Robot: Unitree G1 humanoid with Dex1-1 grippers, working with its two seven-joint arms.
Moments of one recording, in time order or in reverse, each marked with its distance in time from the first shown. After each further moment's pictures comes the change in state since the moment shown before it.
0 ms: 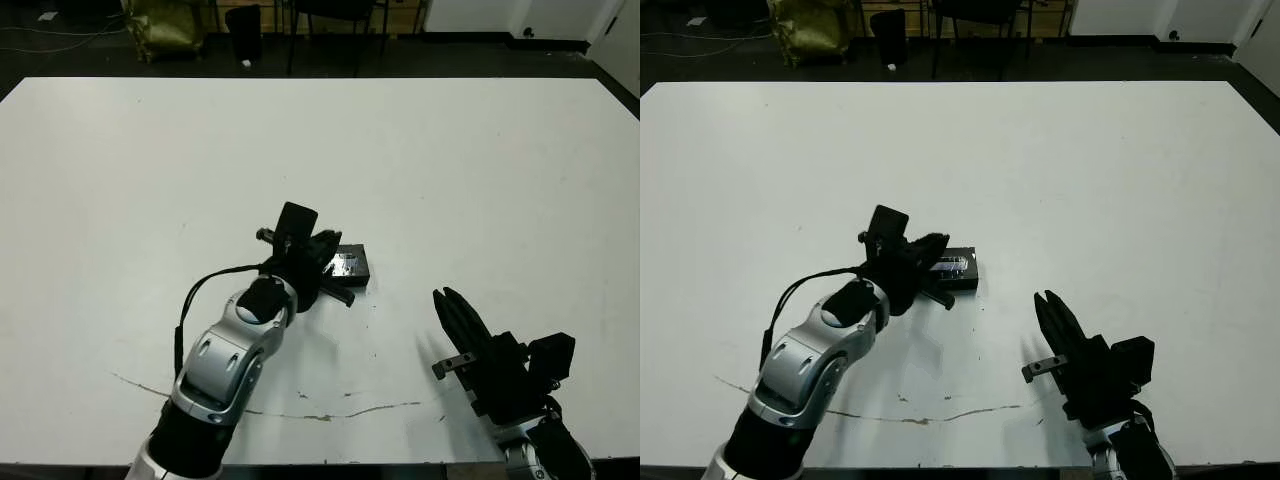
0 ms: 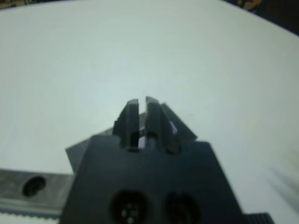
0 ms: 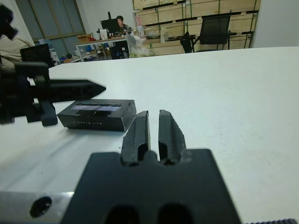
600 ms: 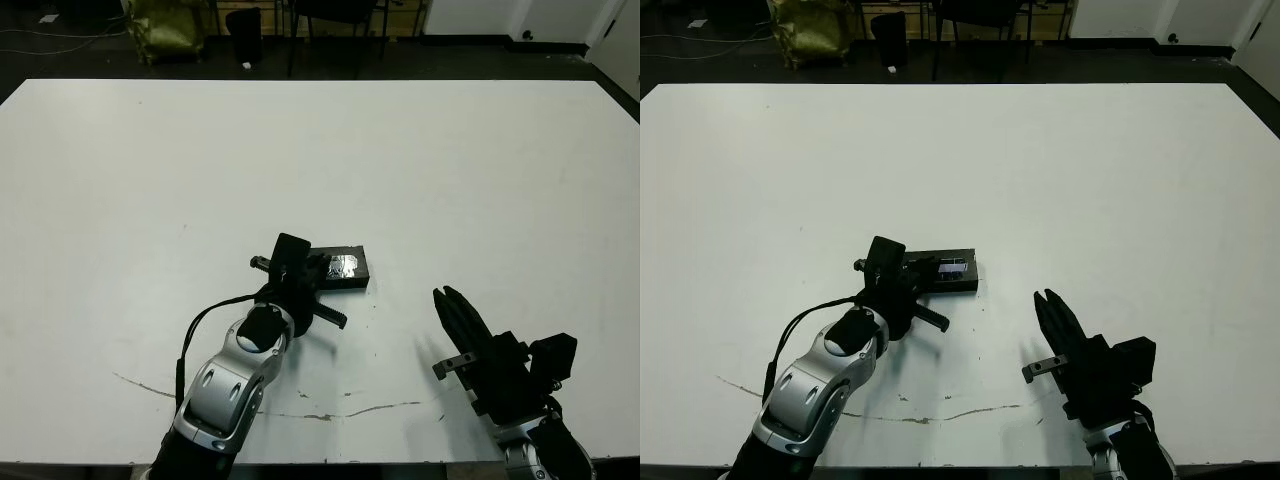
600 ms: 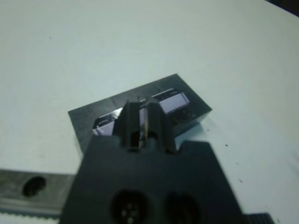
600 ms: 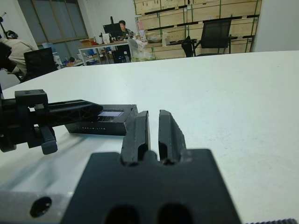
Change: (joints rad) left arm 0.136 0.009 0.001 0.037 0.032 -0.171 -0.027; right arm -0.002 -0.001 -0.001 0.006 0.013 -0.015 0.009
